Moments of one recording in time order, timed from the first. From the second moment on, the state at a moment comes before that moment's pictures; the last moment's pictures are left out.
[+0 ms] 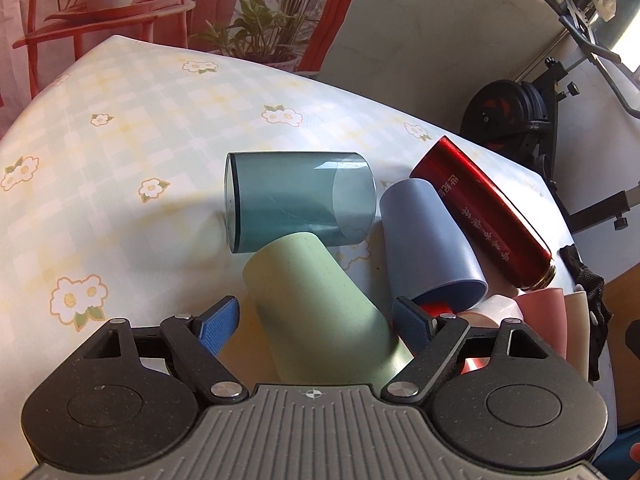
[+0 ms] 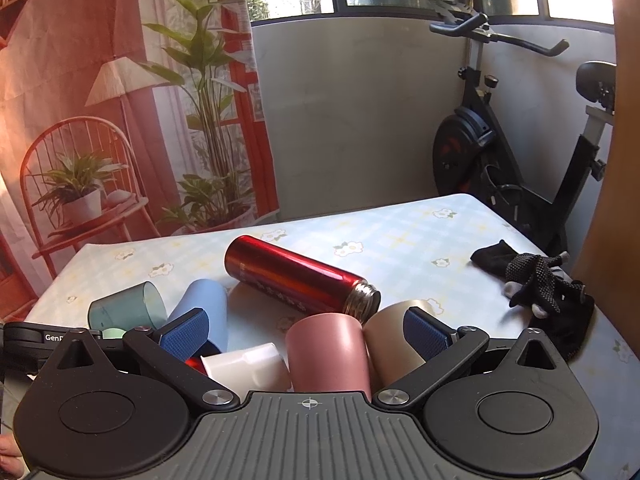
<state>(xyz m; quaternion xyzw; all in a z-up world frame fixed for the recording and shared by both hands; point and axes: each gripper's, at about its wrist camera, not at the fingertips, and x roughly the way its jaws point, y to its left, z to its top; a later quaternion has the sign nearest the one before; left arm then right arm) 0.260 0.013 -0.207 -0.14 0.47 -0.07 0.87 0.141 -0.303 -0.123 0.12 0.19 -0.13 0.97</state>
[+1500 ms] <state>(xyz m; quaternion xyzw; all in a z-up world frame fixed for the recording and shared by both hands) 0.138 0.025 -0.219 -0.16 0.49 -0.07 0.85 0.085 -0.271 -0.118 0.10 0.17 -0.10 0.97</state>
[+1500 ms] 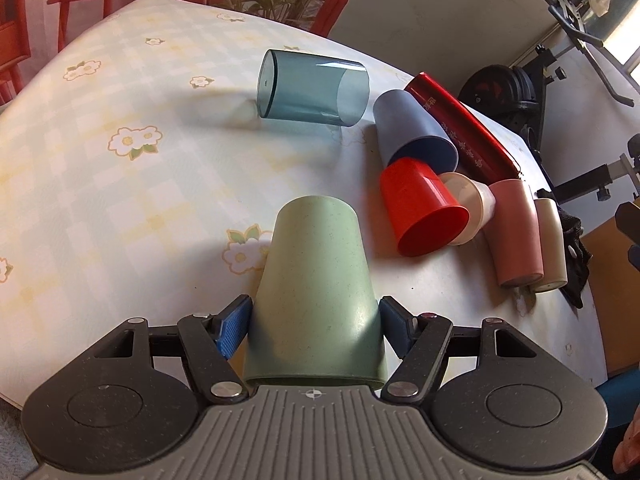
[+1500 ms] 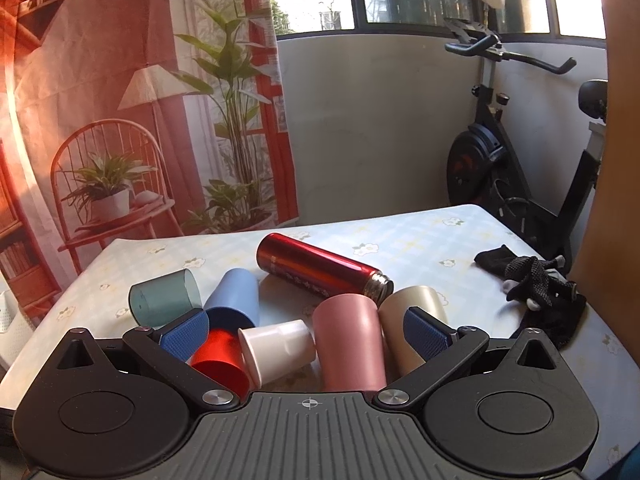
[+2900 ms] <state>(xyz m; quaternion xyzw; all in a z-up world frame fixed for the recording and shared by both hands) 0.074 0.123 -0.130 -0.04 0.28 0.09 0.95 0.135 -0.076 -0.221 -0.06 0.28 0.03 0.96</state>
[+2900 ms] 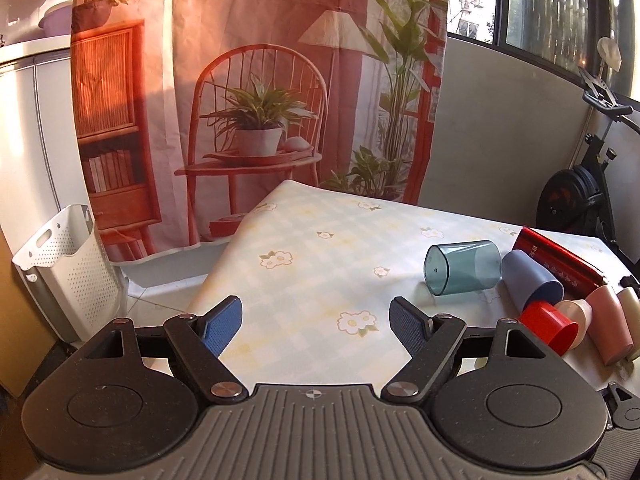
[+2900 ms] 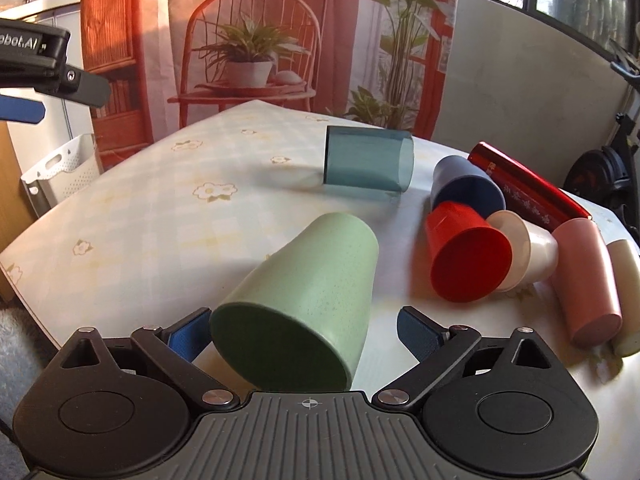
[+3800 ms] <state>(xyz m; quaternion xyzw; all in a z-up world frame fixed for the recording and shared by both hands) 0.073 0.120 -0.129 -0.06 0.28 0.07 0.96 0.151 -0.108 -0.165 -0.11 0.35 0.10 0.92</state>
